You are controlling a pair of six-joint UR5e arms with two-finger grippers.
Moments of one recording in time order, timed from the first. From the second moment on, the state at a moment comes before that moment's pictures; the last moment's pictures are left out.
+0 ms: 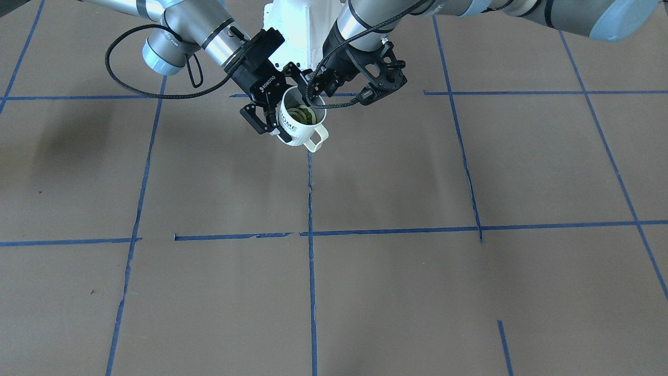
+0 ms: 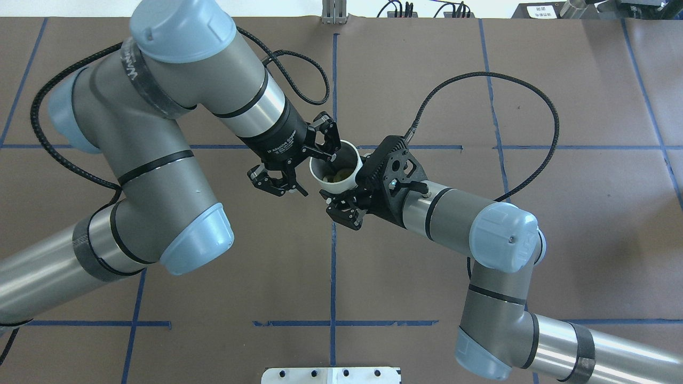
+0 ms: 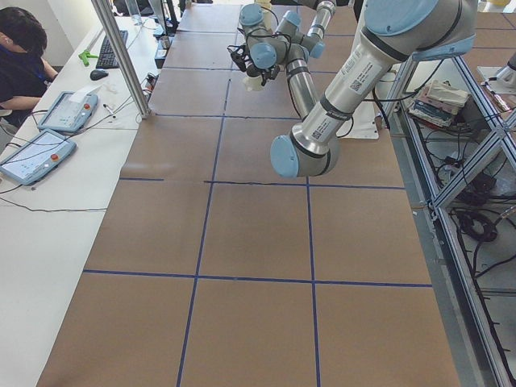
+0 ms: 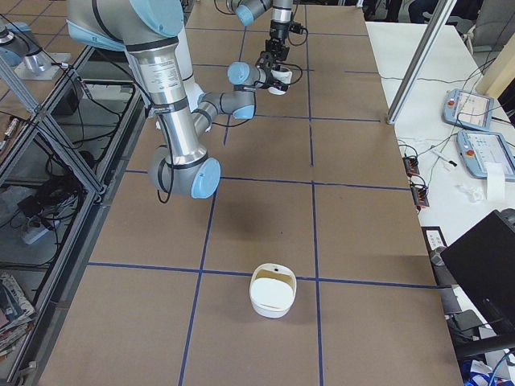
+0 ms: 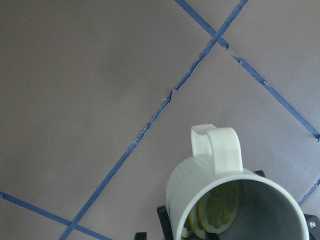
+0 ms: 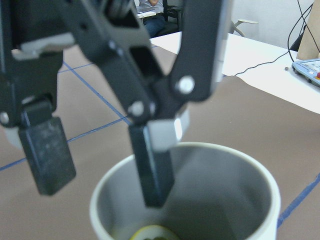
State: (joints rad) left arm -0.69 -2.35 -1.84 -1.56 -2.25 -1.86; right arm 0.39 -1.13 1.78 -0.61 1.42 0.44
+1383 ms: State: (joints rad) left arm -0.74 -2.09 -1.88 -1.35 -2.14 -0.92; right arm 0.60 -1.47 1.86 -0.60 1.41 0.63
